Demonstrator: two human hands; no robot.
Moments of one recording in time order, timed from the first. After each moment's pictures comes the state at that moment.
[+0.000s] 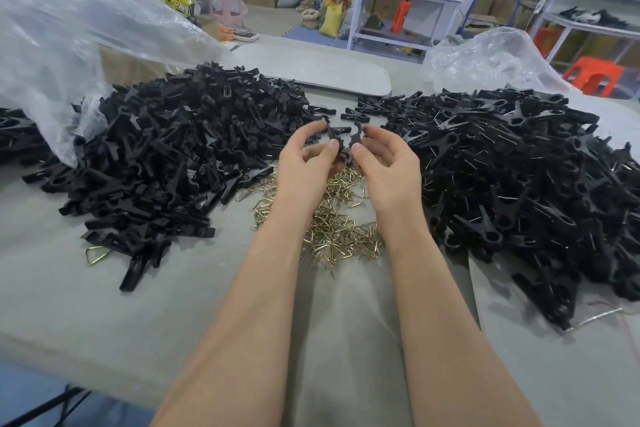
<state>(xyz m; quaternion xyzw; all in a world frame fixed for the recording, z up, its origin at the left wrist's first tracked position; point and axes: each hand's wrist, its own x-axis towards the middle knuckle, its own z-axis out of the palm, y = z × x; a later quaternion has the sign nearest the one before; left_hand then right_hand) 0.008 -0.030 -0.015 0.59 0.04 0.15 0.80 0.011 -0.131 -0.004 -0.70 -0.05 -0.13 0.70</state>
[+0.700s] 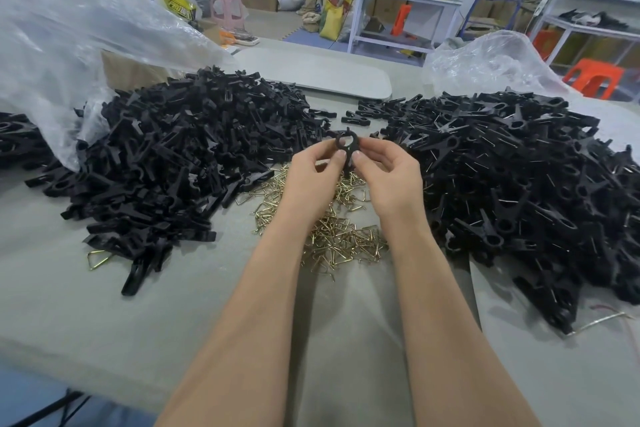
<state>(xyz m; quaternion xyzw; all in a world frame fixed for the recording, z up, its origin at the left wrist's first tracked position) 0.006 -0.031 -0.015 0.70 -0.03 0.16 0.69 0.016 -0.134 -0.009 -0.70 -0.07 -0.13 0.70</state>
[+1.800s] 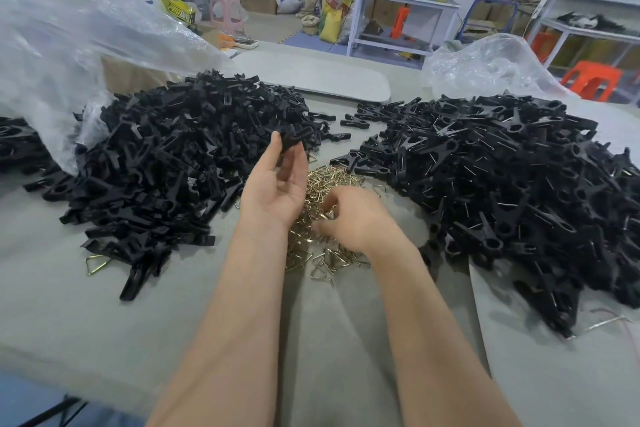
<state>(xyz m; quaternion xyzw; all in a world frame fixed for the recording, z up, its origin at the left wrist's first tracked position) 0.003 0.002 -0.008 0.10 0.14 0.03 0.98 -0.002 -0.119 -0.012 -0.97 -0.11 0.07 0.22</state>
